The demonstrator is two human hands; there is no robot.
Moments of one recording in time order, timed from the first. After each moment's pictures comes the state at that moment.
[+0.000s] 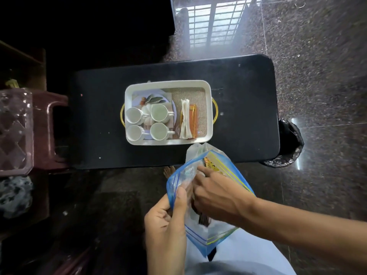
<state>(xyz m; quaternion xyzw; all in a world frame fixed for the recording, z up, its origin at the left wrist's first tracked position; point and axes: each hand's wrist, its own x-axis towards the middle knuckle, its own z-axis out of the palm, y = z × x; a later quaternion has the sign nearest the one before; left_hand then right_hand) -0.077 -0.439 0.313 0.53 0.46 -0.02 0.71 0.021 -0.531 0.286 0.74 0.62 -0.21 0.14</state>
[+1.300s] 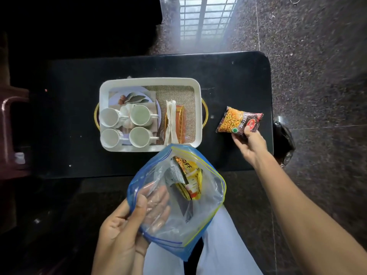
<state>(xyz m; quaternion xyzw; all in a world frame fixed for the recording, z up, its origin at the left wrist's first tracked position) -0.052 -0.396 0.261 0.39 0.53 -0.04 0.75 0.156 -0.641 0.033 -0.46 0.50 0.18 0.71</state>
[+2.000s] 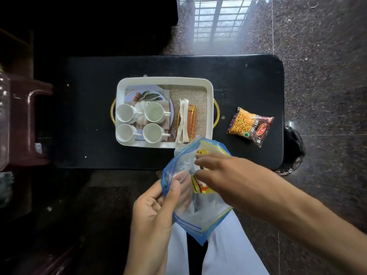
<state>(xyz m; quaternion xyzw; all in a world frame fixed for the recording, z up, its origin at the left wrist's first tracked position) -0.032 -0.420 0.277 0.45 0.49 -0.04 0.75 0.093 -0.549 0.269 -0.78 -0.53 0.30 0.12</state>
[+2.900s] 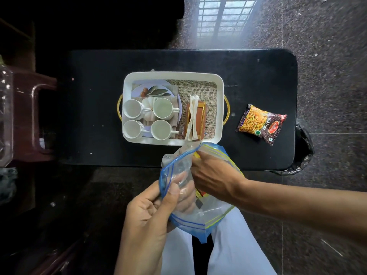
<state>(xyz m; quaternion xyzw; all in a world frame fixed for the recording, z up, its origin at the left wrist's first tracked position) -0.047 -0.383 0.278 0.46 0.47 -0.06 0.75 0.066 -0.492 0.198 -0.69 -0.68 0.20 -0.14</state>
